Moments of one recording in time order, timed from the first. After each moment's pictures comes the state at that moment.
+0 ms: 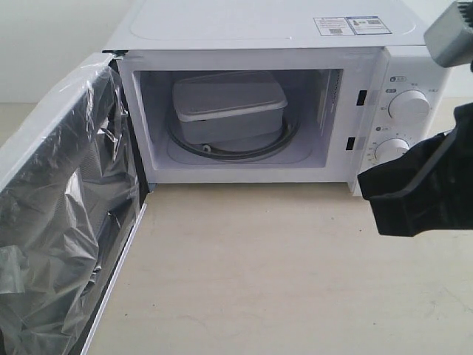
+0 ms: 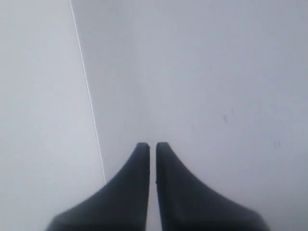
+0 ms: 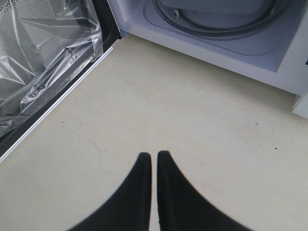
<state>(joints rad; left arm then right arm) 0.28 0.00 0.00 0.04 -0.52 0.18 0.65 0.89 -0.72 0.12 0.61 0.05</state>
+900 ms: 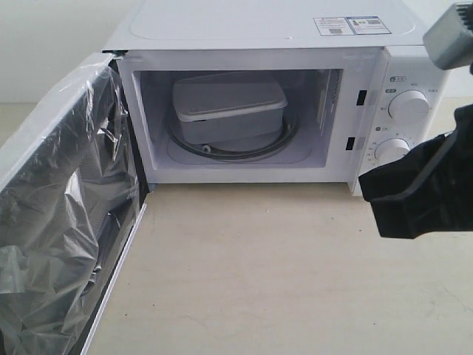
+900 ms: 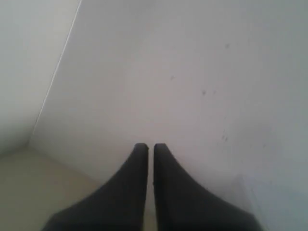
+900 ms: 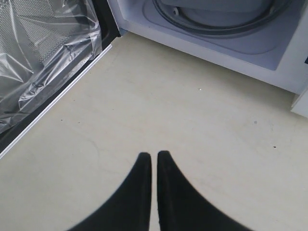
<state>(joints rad) 0.28 0.39 -0.60 0.02 0.23 -0.46 0.65 0.89 -0.72 0.11 0.61 0.05</state>
